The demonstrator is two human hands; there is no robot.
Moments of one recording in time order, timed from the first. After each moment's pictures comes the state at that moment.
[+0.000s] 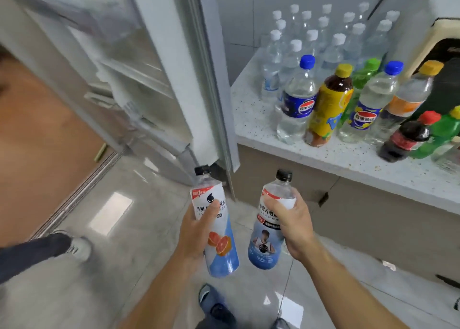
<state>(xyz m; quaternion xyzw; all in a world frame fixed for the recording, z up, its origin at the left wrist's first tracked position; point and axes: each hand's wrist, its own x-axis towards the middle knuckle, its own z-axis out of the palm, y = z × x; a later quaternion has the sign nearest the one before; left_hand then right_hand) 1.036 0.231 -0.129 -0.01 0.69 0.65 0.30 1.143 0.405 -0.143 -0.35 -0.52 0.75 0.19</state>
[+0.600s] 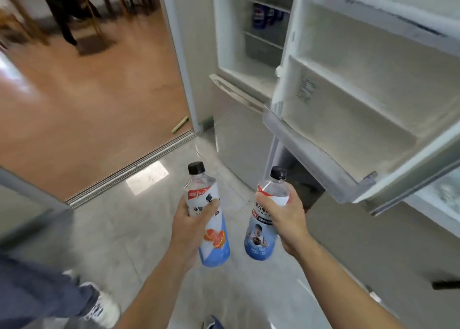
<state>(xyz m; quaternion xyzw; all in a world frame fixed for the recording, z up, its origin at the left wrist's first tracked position) 0.872 -0.073 -0.127 -0.14 0.66 0.73 0.11 0.899 0.126 -0.121 -0.23 -0.67 0.70 0.08</state>
